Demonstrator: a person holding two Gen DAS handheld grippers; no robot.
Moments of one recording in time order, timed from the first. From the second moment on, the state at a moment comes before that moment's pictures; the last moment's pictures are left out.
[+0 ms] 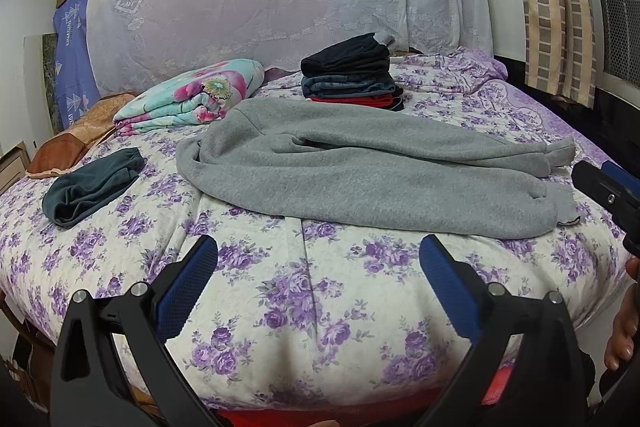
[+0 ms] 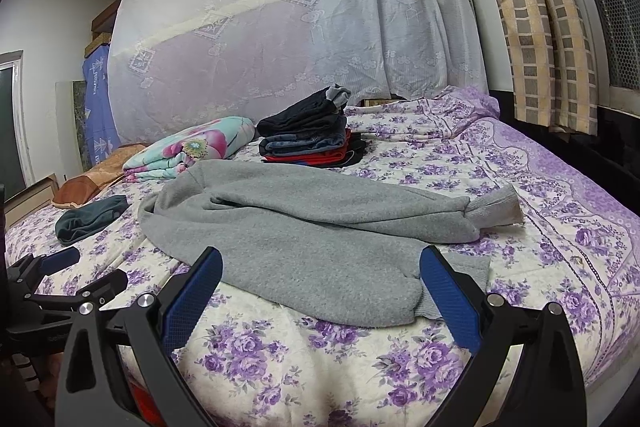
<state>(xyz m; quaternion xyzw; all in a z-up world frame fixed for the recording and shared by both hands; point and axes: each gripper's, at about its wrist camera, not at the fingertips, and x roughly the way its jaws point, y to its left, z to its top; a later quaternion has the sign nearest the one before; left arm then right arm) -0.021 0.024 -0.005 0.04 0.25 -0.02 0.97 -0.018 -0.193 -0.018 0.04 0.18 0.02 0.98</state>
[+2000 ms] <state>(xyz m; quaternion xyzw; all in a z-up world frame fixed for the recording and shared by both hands) -0.027 0.028 -0.005 0.04 0.25 -0.02 0.97 -0.023 -0.189 -0.013 0.03 0.18 0.02 0.98</state>
